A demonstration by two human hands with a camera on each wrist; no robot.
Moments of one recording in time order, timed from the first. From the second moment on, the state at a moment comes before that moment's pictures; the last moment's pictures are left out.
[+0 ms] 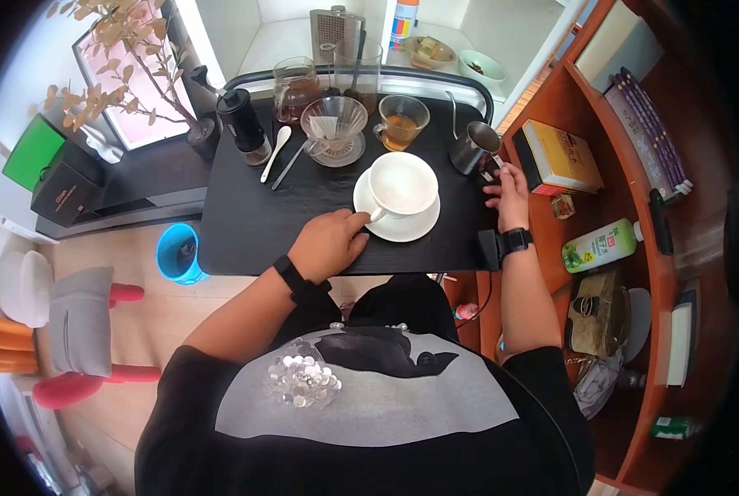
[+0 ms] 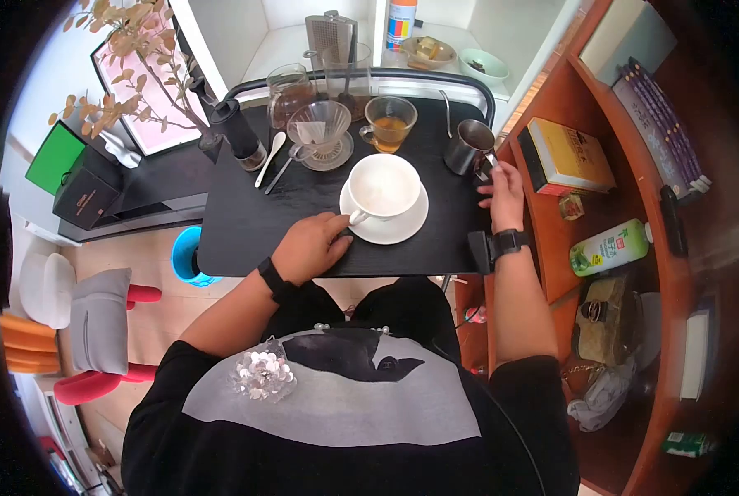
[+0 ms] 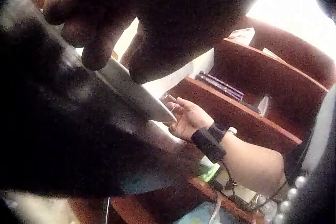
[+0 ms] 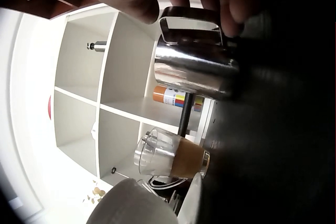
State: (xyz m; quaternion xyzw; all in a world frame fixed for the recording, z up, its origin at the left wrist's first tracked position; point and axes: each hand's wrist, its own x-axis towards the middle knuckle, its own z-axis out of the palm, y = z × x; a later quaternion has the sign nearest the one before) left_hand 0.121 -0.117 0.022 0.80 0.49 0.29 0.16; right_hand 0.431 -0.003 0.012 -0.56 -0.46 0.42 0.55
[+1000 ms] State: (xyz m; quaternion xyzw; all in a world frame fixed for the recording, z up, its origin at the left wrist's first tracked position) left_hand 0.046 -0.086 0.024 0.41 0.53 0.49 0.56; right_hand 0.282 0.032 0.021 -0.41 -0.64 0.60 0.26
